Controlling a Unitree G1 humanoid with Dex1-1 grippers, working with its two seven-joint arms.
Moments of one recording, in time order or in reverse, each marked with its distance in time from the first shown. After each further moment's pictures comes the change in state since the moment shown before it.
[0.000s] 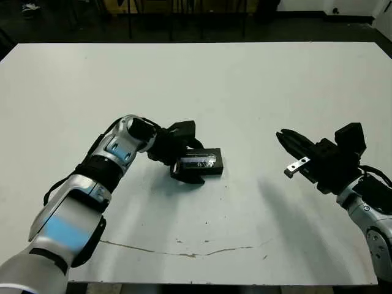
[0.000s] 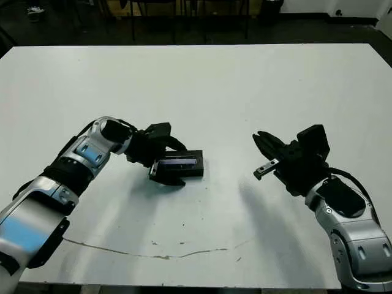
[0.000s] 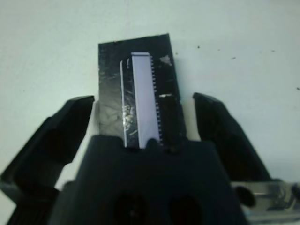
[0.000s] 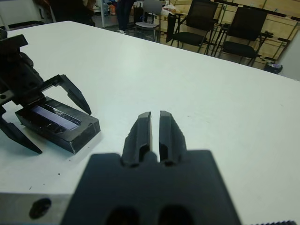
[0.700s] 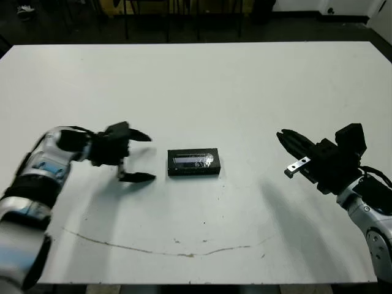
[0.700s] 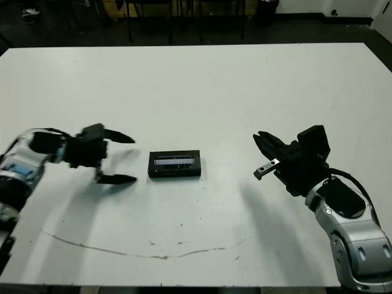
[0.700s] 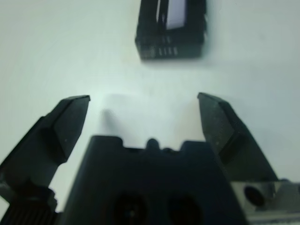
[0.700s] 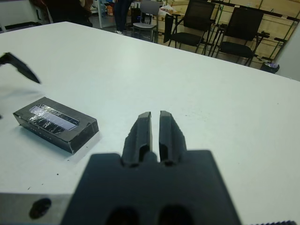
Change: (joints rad) left arm 0.268 0.401 0.187 -0.149 -0.140 -0.132 -0.021; right arm 0.002 0.002 0.000 -0.004 0.001 -0.003 -0.011
